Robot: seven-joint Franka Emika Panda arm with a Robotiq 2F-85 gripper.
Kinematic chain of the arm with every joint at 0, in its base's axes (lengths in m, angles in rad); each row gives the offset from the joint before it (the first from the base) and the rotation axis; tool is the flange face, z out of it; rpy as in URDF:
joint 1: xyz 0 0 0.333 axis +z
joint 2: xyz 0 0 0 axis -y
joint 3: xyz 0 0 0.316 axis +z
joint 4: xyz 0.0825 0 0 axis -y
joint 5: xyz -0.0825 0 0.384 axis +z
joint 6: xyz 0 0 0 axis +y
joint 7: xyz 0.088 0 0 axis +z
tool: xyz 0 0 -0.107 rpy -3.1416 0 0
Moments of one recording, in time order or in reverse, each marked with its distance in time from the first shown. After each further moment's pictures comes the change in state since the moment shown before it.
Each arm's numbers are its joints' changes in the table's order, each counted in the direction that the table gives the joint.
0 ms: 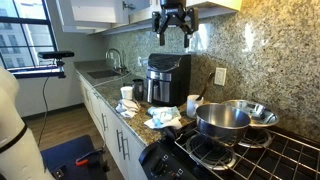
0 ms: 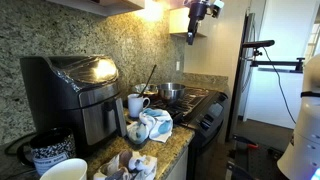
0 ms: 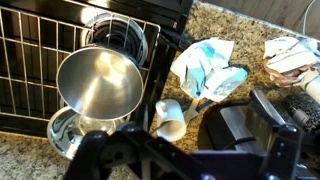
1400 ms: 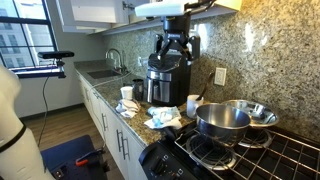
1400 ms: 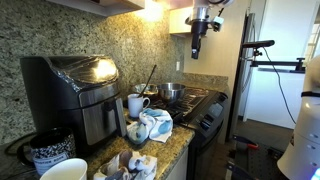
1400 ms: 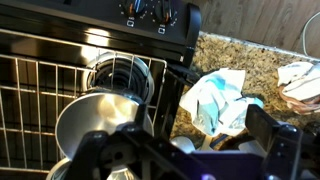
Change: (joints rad) arm -0.069 -0.061 -0.002 -0.096 -0.024 -0.019 -0.001
